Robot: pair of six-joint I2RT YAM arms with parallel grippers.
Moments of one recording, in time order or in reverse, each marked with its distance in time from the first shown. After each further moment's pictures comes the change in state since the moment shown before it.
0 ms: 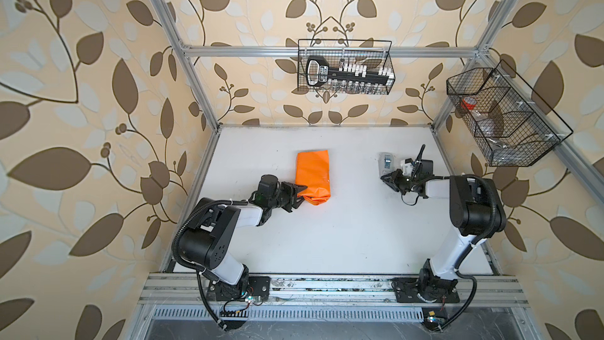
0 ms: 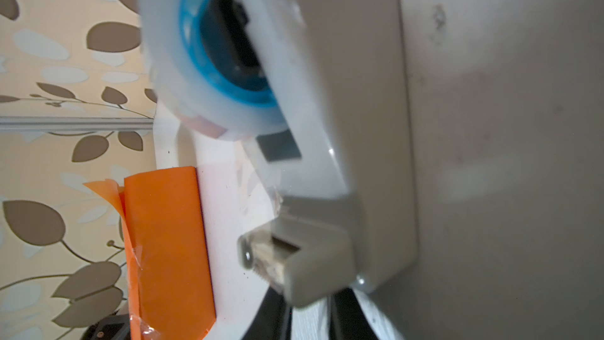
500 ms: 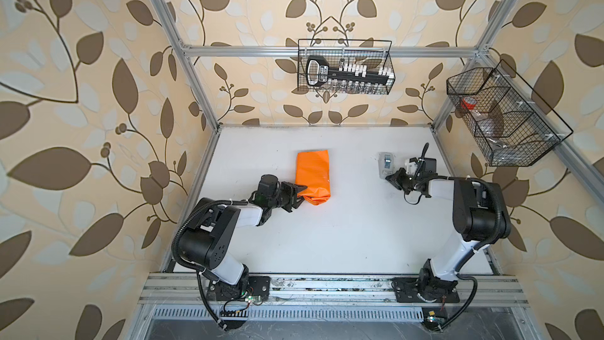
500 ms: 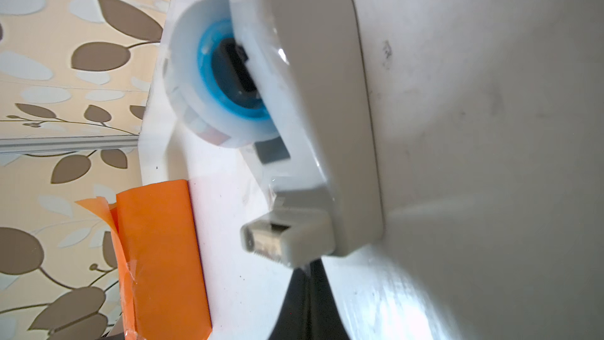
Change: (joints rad) left arm 0.000 -0.002 0.000 -0.003 0.000 0.000; right arm -0.005 -0.082 0.013 -0.100 0.086 -0.006
